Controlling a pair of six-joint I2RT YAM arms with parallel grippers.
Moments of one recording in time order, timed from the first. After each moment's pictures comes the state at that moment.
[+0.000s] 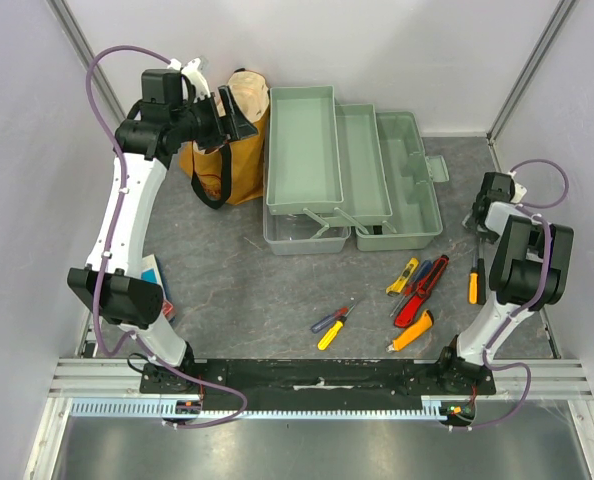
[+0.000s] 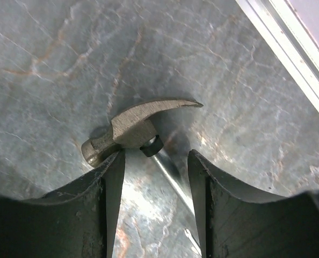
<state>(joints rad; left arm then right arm) -0.17 1.68 2.00 -0.84 0.41 -0.37 -0.29 1.83 1.07 -0.24 0.33 0.36</state>
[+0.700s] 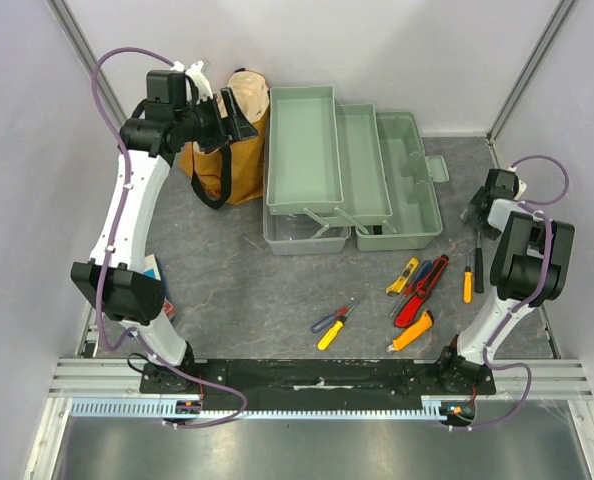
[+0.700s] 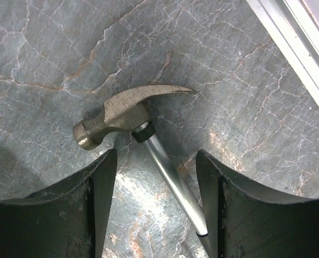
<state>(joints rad) -0.17 1.70 2.00 -0.84 0.40 -0.37 -0.32 1.88 1.14 -0.20 0.22 0.33</state>
